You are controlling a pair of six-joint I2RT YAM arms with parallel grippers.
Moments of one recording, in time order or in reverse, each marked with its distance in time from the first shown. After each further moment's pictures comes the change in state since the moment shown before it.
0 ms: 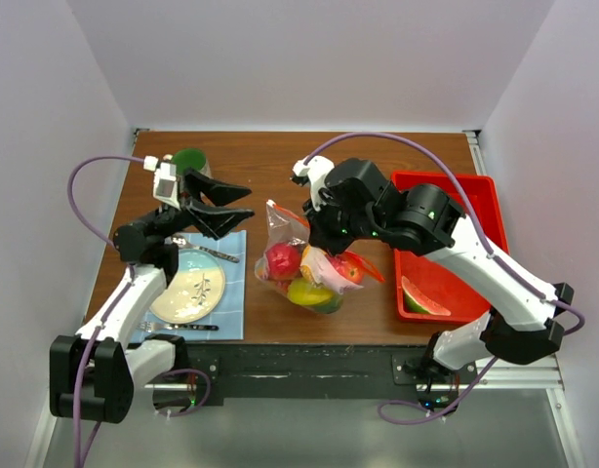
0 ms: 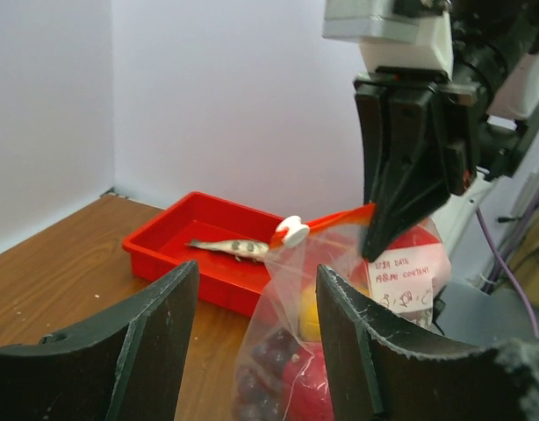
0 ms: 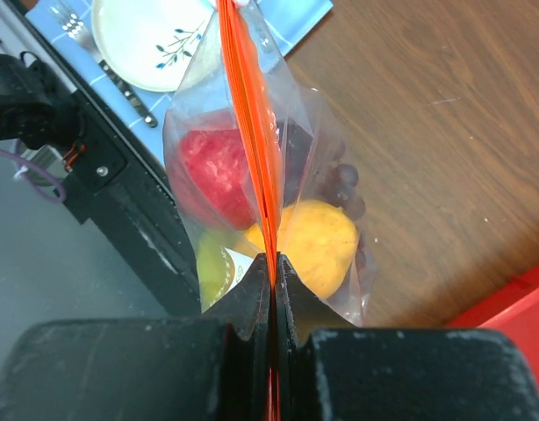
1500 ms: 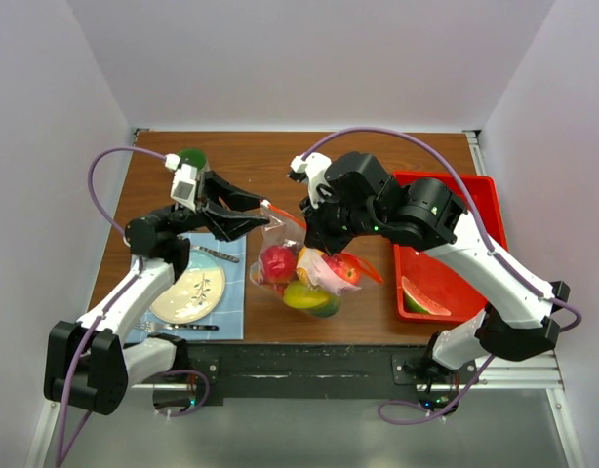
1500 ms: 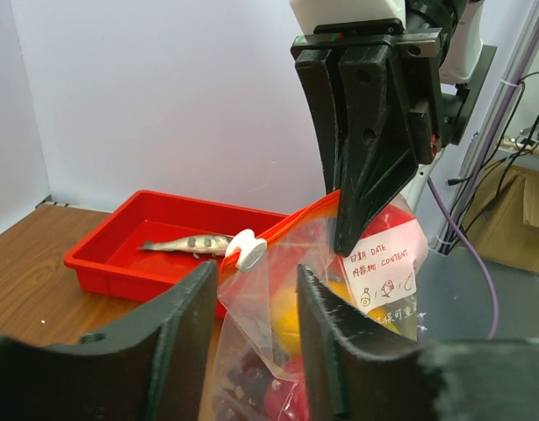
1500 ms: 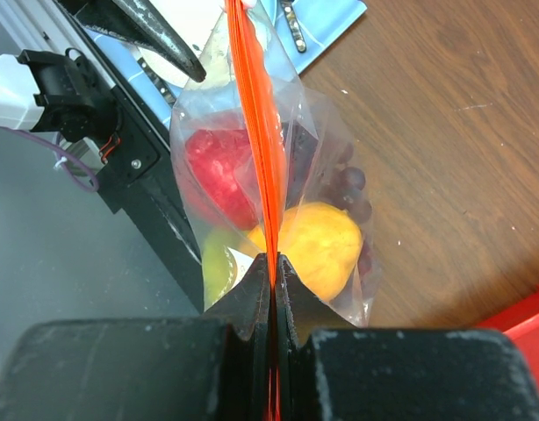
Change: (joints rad) left arm -0.138 0.056 0.057 0.022 0.062 0.029; right arm 0.000 0.036 0.091 -0.047 -0.072 0.014
